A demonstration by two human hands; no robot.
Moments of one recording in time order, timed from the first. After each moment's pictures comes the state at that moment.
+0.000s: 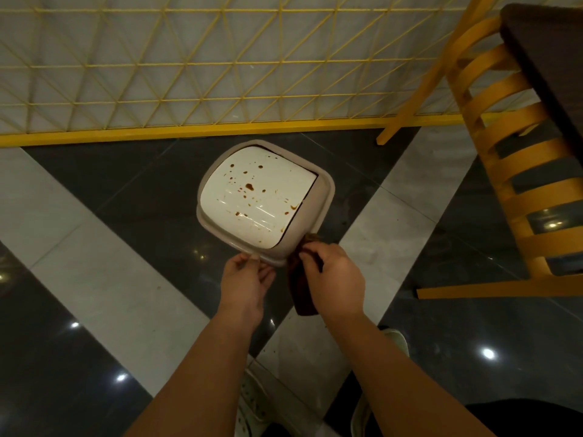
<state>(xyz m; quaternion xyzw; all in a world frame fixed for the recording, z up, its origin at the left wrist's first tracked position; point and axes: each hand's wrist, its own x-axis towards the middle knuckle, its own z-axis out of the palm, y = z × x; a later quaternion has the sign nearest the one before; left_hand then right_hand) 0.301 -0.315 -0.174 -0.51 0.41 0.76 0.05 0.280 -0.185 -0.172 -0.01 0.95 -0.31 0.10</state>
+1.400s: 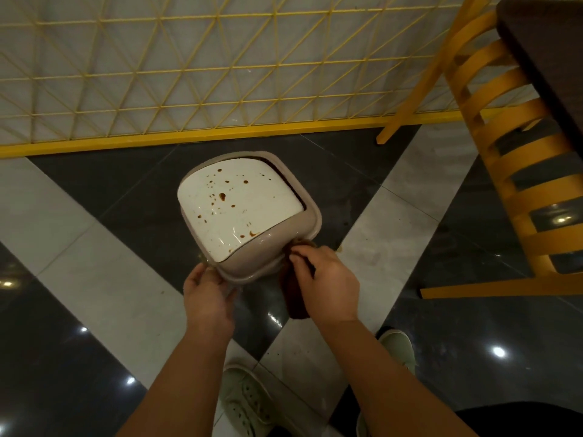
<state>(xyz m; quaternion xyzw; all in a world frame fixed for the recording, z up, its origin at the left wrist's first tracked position) 0.321 -0.355 -0.190 -0.56 0.42 0.72 -0.06 0.286 -0.191 -0.174 -0.05 0.94 -0.32 0.04</state>
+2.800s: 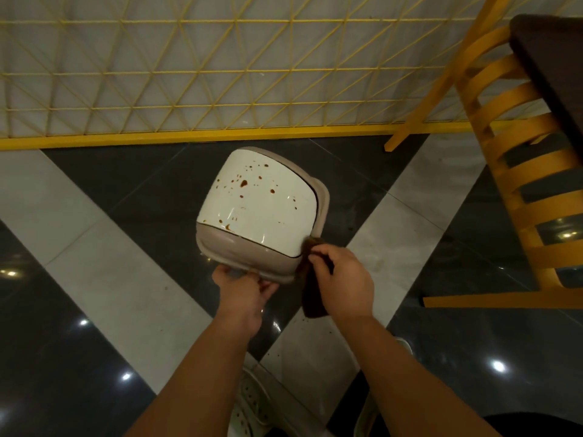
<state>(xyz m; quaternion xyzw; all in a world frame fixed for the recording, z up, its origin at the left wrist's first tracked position) 0.307 -0.320 -0.162 -0.52 0.40 0.75 0.01 0.274 -0.178 -0.180 -0.01 0.95 -0.31 0.09</state>
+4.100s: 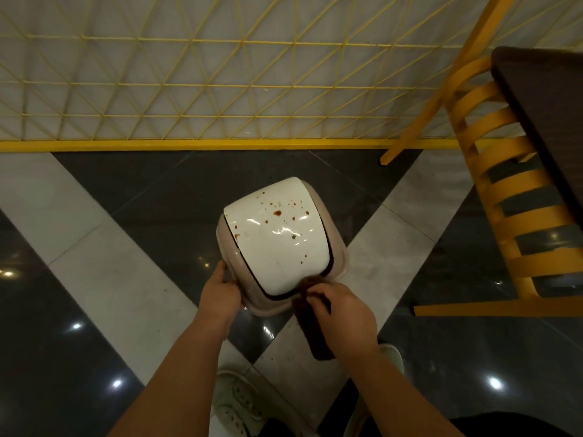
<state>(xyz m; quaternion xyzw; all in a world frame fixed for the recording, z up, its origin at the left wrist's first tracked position) 0.322 -0.346 -0.155 -0.47 0.62 0.61 0.13 0.311 -0.150 -0.164 -0.08 0.94 -0.25 0.19</state>
